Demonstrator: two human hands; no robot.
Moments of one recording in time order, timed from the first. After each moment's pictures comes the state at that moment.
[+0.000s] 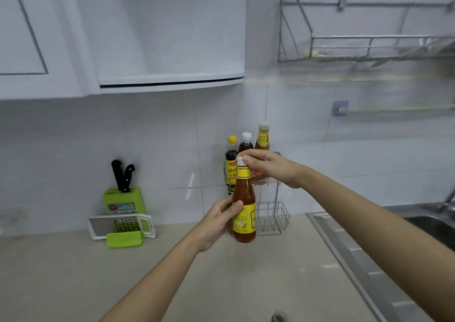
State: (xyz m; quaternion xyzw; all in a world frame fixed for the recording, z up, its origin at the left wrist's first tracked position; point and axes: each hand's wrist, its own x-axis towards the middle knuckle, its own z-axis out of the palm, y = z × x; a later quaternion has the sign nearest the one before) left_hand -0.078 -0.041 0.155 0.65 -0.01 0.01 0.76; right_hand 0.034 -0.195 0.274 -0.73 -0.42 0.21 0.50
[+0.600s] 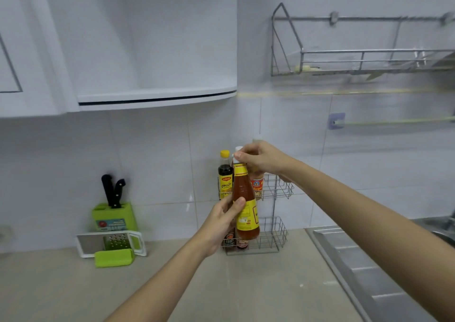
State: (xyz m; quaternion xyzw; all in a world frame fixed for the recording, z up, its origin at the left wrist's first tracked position) left_hand -0.033 -0.063 0.179 0.64 -0.02 0.07 0.77; right_hand 0.065 -0.188 0.316 -0.78 -0.40 0.11 0.47
